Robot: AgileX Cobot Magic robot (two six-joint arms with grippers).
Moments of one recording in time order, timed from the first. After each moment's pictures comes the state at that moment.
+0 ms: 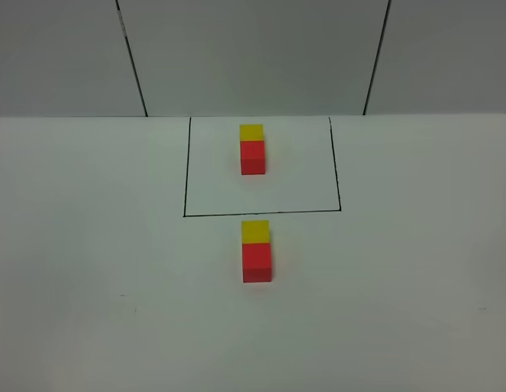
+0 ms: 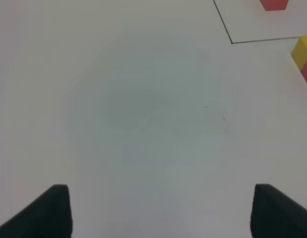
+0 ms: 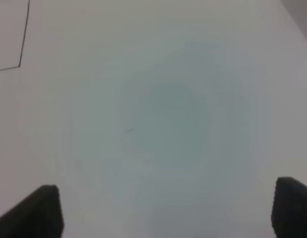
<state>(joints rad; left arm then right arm) -0.04 -0.01 -0.51 -0.02 1.05 0.04 -0.01 0.01 -0.50 -0.09 1.09 0.19</state>
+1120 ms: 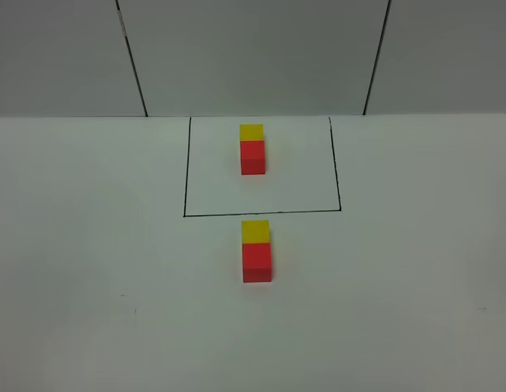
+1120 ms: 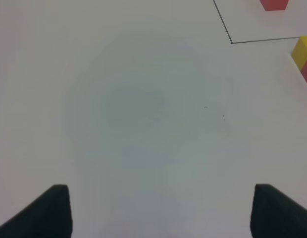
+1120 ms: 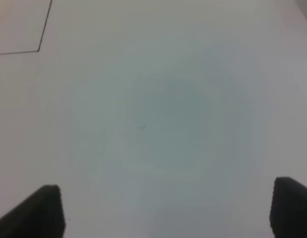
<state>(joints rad) -0.04 -0.01 -0.51 -0.02 1.05 0.04 -0.01 0.01 -0.50 -0.03 1.08 0.07</state>
